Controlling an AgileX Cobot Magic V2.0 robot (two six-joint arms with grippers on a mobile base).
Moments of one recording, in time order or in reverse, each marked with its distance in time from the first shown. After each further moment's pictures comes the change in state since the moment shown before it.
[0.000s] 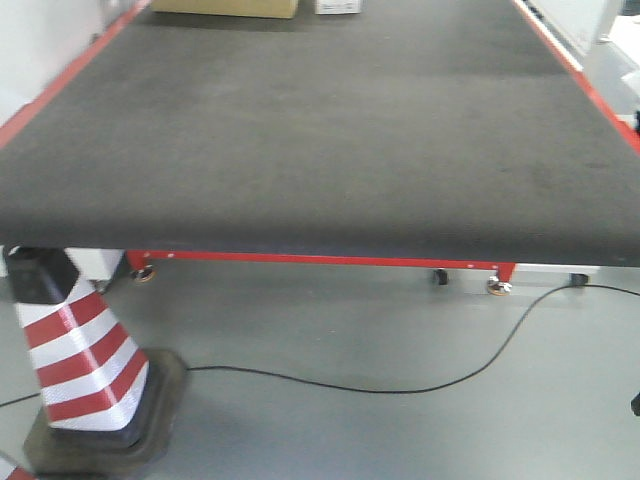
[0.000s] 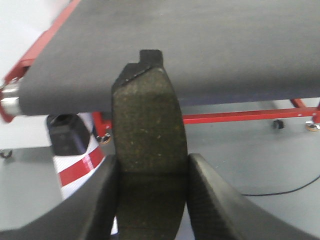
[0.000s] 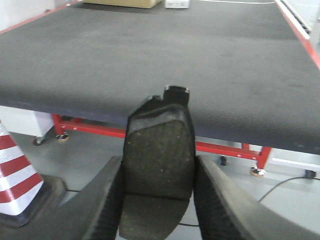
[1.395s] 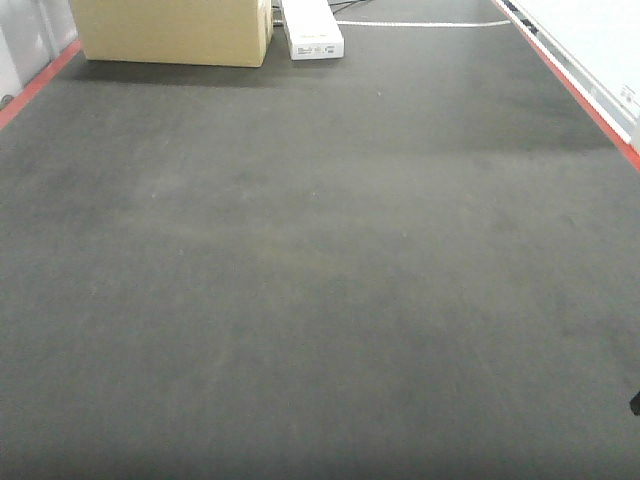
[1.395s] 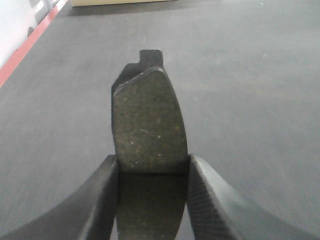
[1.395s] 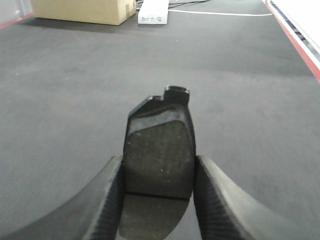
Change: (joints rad) left arm 0.000 0.000 0.000 0.000 0.000 0.000; right arm 0.000 0.000 0.000 0.006 0.000 0.000
